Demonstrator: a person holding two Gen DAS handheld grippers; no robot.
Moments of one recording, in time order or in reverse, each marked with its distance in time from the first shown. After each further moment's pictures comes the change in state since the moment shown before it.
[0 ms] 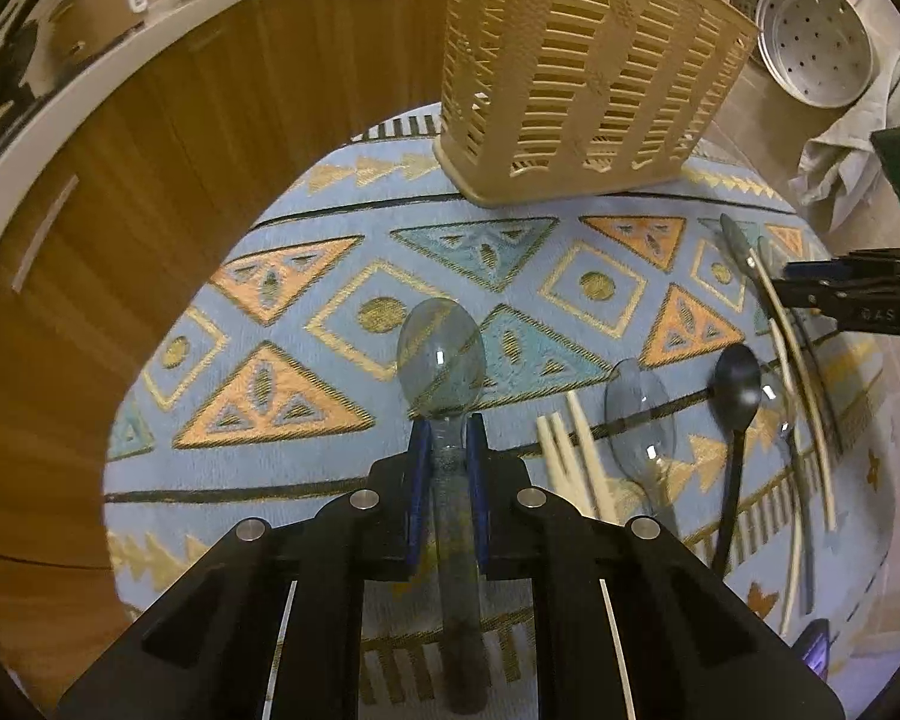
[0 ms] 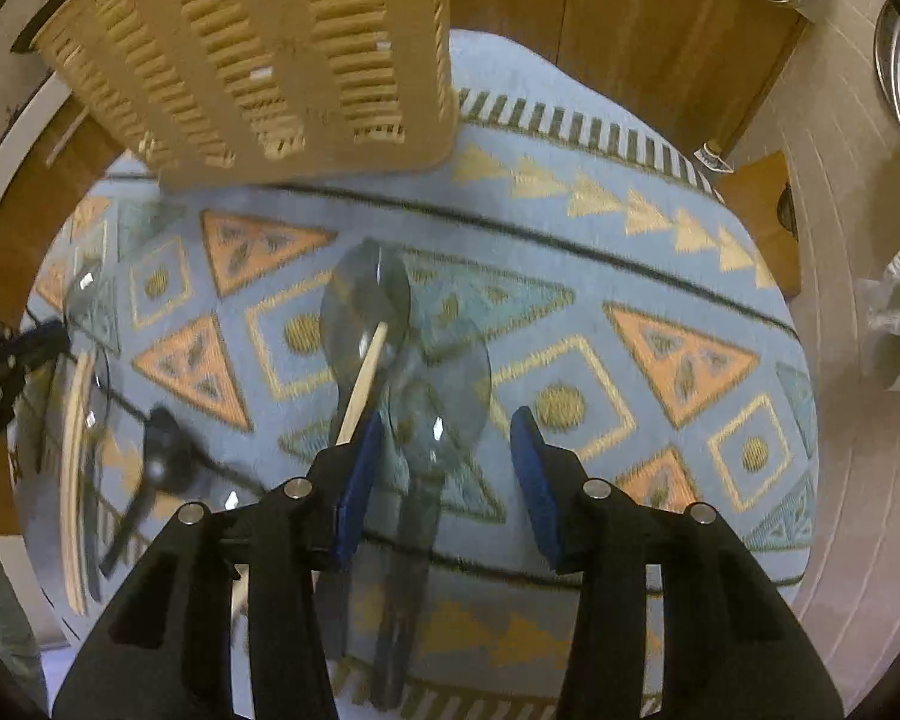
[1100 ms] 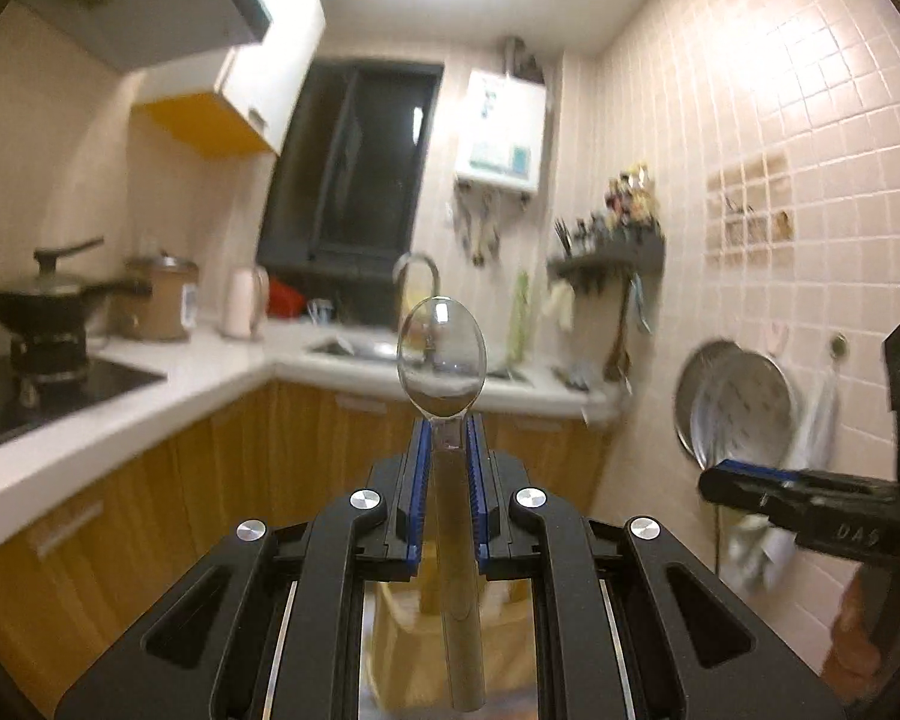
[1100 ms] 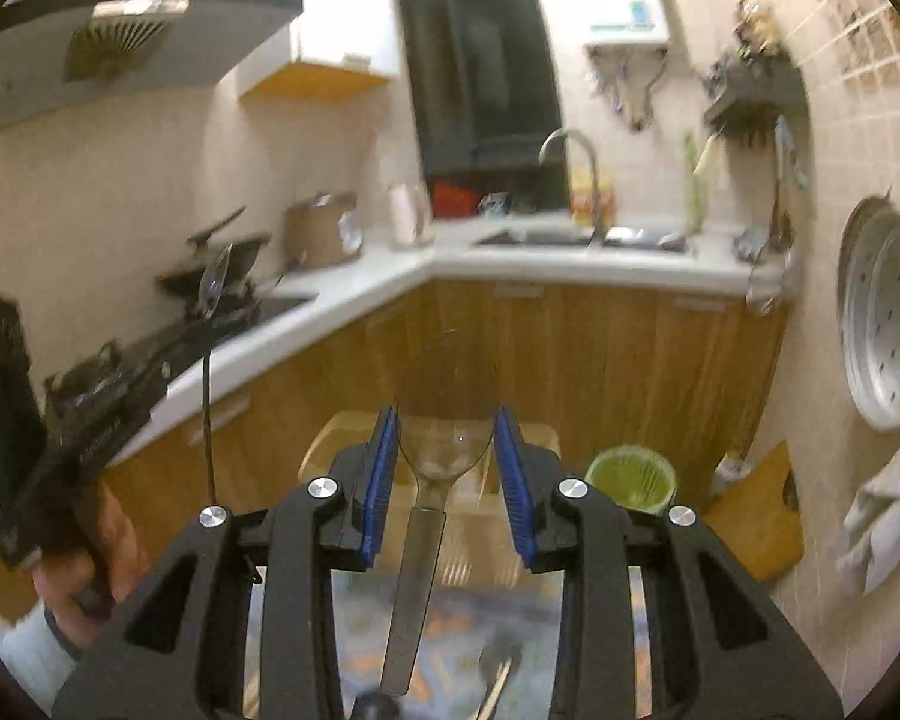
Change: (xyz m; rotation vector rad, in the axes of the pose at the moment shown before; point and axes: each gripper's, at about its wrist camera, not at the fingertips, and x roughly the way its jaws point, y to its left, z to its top) left arm -0.168 -0.061 0.089 -0.097 -1.037 -0.010; right arm -0.223 0.044 0.040 -0.039 -0.907 0.094
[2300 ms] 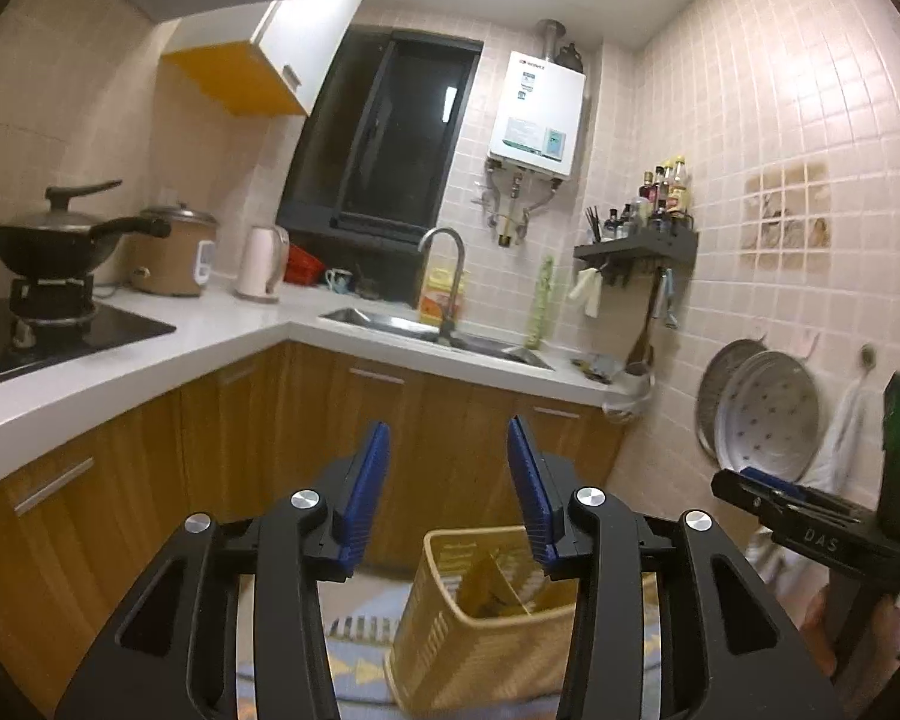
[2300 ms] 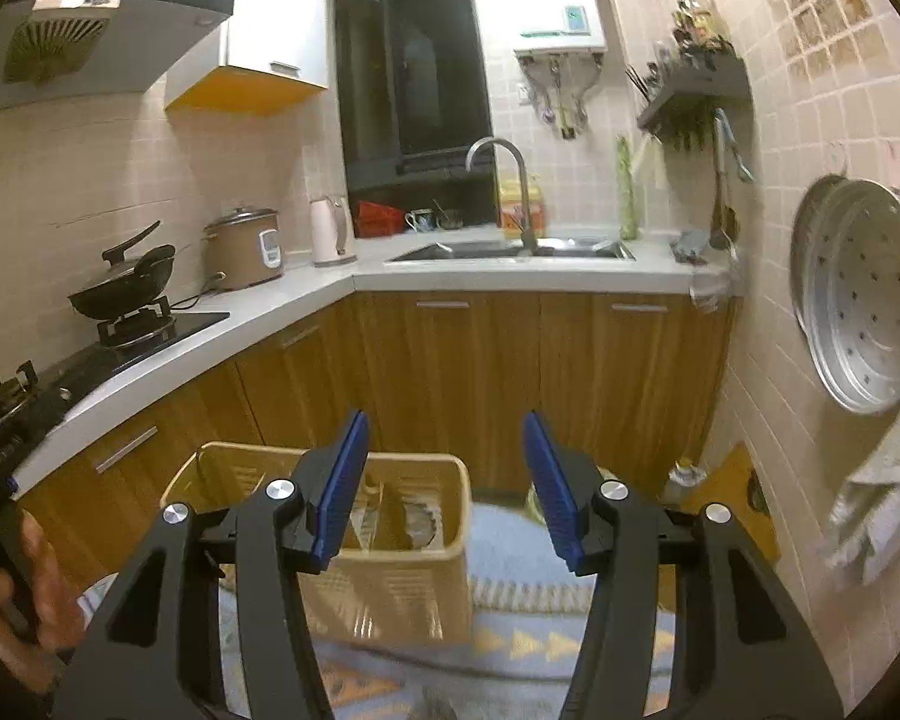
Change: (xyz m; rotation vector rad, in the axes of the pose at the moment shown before) left arm 0.015 0.045 -0.035 -0.092 0.085 0.003; right arm 0.034 -0.040 -0.047 0.049 0.033 -0.123
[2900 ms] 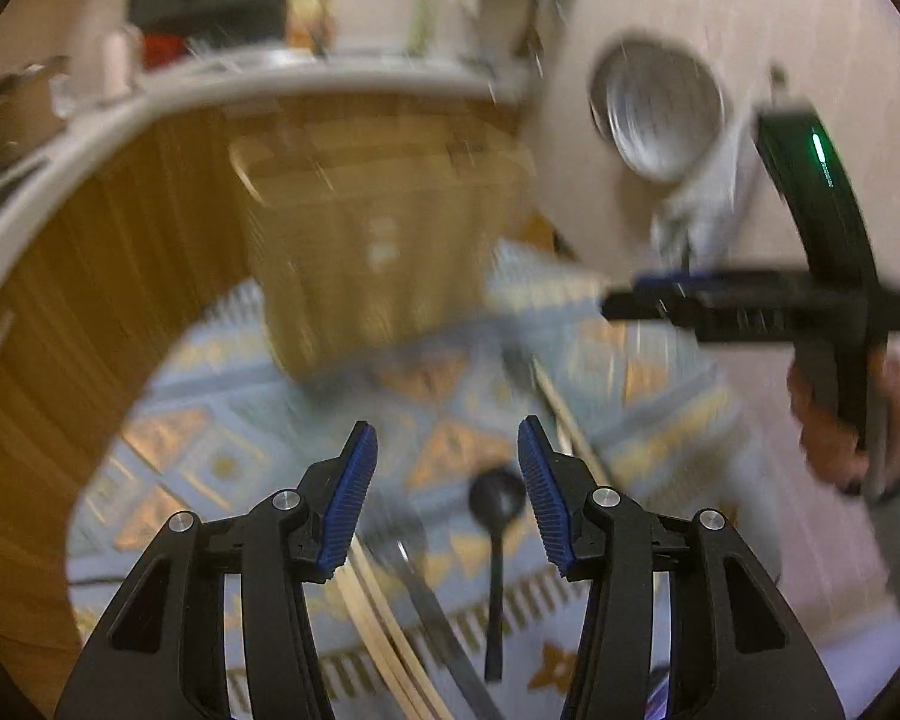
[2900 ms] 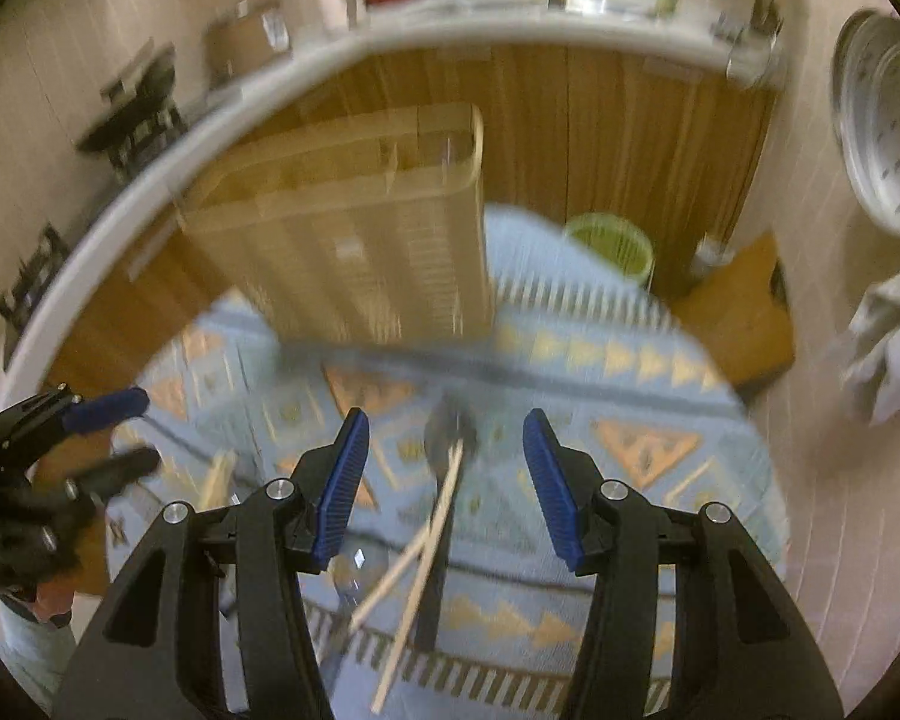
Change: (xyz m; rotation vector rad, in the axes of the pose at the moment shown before) left arm -0.014 -0.047 -0.100 0.215 0.767 -0.212; right arm 0.013 0.000 -0.086 0.013 0.667 0.090
